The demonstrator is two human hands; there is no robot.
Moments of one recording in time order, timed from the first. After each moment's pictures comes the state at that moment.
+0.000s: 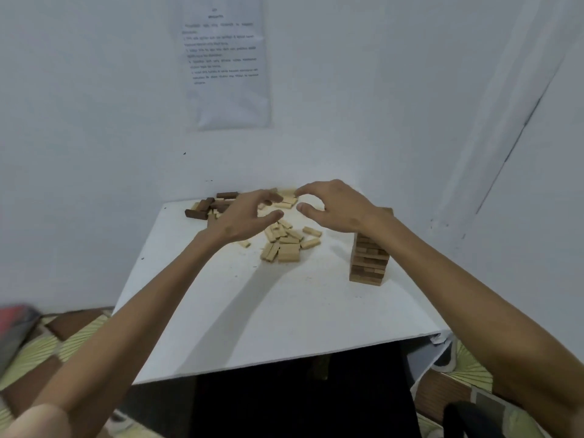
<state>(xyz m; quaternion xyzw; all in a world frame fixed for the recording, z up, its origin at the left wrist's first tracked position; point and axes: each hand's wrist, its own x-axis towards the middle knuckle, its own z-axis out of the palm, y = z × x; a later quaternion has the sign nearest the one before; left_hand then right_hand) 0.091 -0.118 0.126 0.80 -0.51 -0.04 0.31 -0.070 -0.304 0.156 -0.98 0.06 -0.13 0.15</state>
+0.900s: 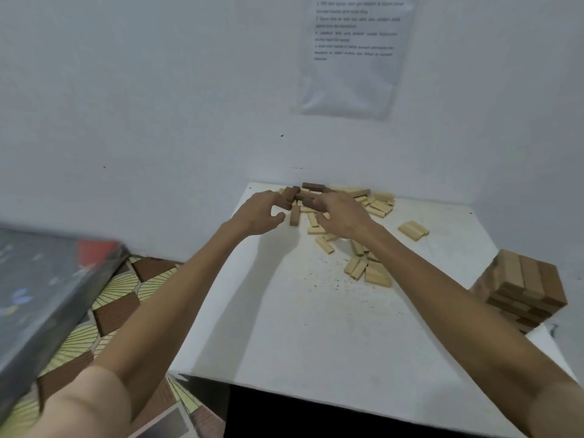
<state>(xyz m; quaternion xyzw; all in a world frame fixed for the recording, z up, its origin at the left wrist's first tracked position) 0.240 -0.020 0.069 0.90 -0.36 -0.02 0.23 0.140 -0.235 0.077 -0.99 0.01 -0.09 0.14</state>
